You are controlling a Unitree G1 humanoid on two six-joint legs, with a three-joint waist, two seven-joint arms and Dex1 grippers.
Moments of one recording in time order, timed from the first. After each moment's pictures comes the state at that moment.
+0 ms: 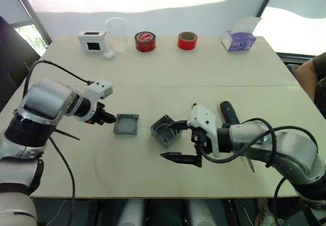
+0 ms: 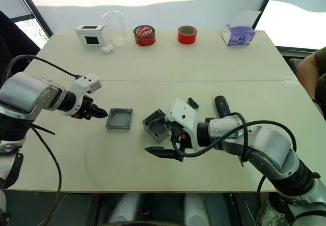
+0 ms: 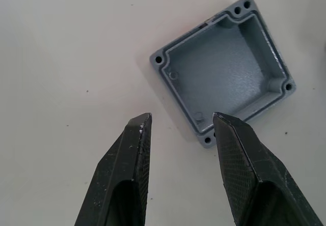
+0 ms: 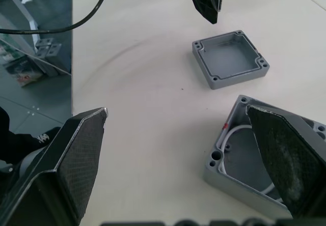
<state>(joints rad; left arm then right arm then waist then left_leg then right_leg) -0.89 0.89 -0.30 -0.08 -0.37 1.61 -0.82 -0.48 -0.82 0.26 -0.69 0.90 0.90 0.53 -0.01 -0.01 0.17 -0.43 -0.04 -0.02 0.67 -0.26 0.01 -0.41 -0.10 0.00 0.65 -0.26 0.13</state>
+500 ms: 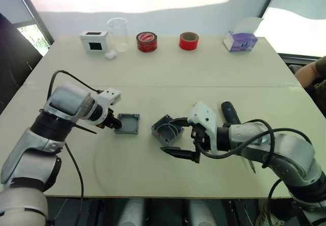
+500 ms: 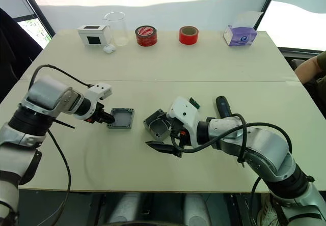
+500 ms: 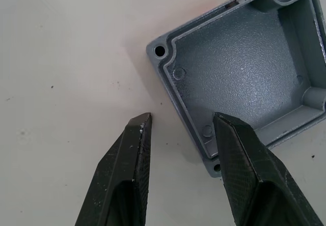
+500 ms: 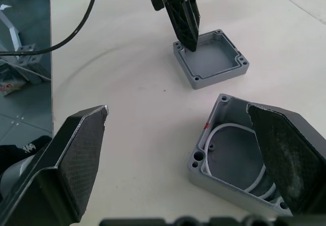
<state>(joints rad) -0.93 0.75 -0.38 0.12 -0.38 1.58 -0.69 -0.45 -0.76 0.21 -0.70 0.87 0.97 0.48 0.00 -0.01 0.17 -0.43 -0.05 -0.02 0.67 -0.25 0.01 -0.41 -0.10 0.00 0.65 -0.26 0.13</state>
